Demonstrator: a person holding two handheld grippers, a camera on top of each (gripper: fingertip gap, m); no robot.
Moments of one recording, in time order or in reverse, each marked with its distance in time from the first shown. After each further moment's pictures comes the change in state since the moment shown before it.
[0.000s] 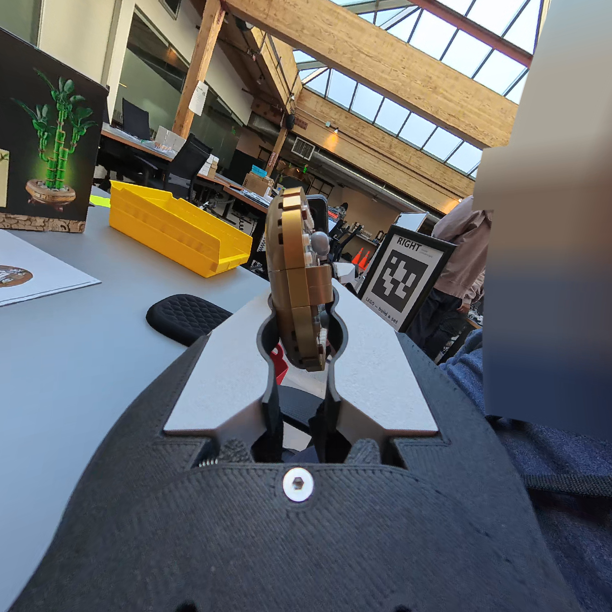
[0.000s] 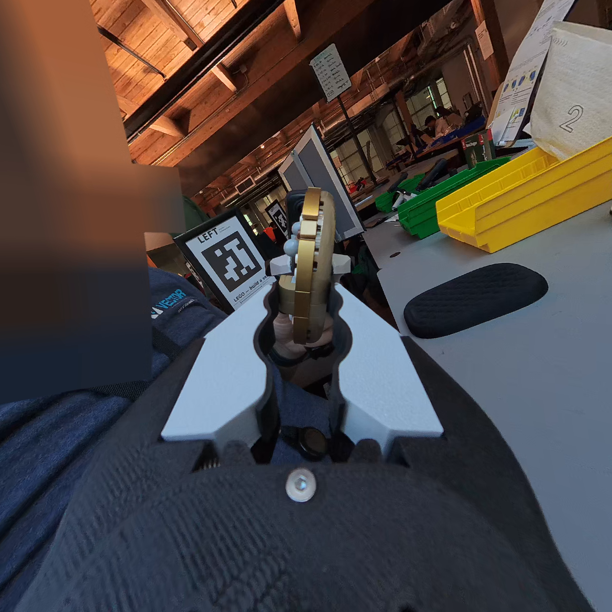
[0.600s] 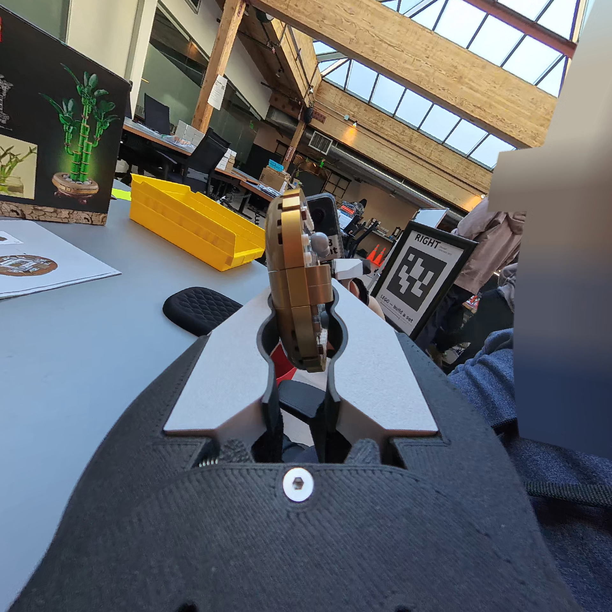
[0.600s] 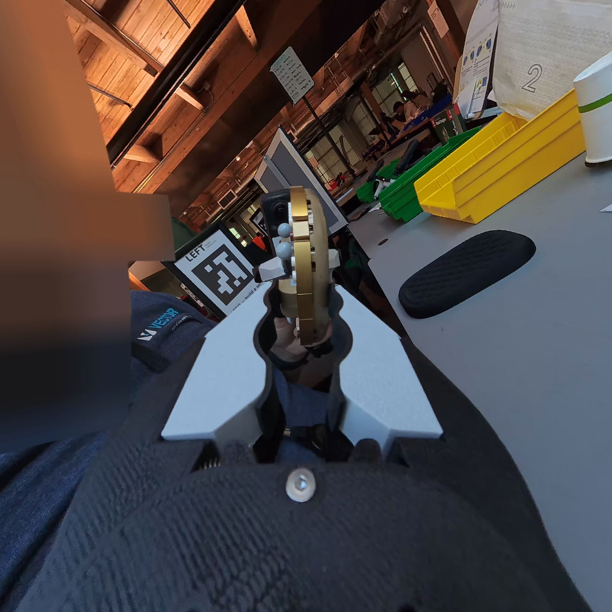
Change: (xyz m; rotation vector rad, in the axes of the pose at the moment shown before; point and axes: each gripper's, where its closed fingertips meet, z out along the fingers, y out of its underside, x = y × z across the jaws) left arm -0.010 0.004 0.001 -0.016 -0.057 0.005; right arm 0.012 0.004 -0.002 0.009 0.087 0.136
